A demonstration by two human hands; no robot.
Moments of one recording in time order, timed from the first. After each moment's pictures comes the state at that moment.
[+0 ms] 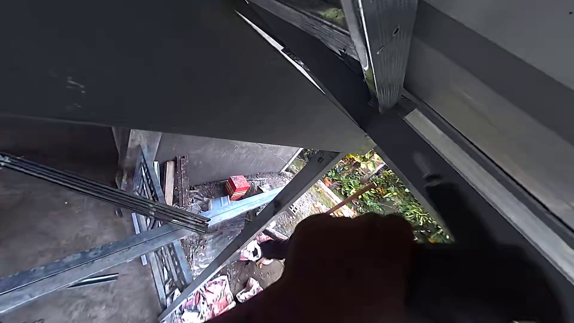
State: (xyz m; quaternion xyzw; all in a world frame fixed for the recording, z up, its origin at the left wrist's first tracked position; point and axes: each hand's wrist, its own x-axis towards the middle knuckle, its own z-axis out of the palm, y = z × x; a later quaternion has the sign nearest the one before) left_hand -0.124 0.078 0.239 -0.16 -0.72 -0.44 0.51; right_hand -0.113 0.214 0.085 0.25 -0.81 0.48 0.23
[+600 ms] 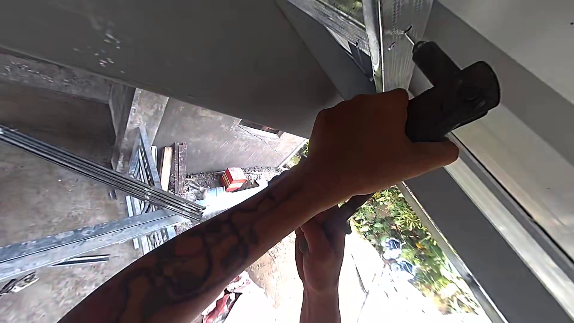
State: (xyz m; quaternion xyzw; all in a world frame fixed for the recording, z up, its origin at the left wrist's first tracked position) left_hand -0.187 0.030 0.320 -0.09 -0.75 -0.49 0.43; right_hand -0.200 0.153 0.192 0.39 -0.60 0.70 0.08
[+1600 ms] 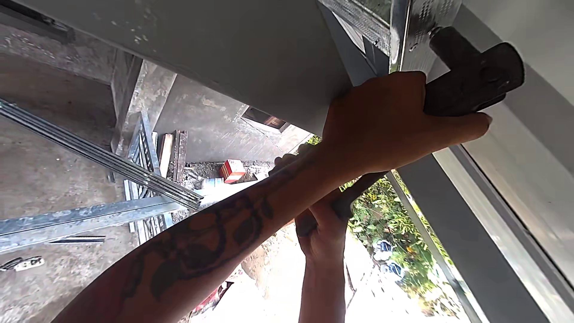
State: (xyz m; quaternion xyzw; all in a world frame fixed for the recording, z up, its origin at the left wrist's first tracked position) left_hand -0.196 0.018 0.332 -0.14 -0.70 -0.59 0.38; right_hand -0.209 0.136 0.212 0.42 -0.56 0.72 -0.01
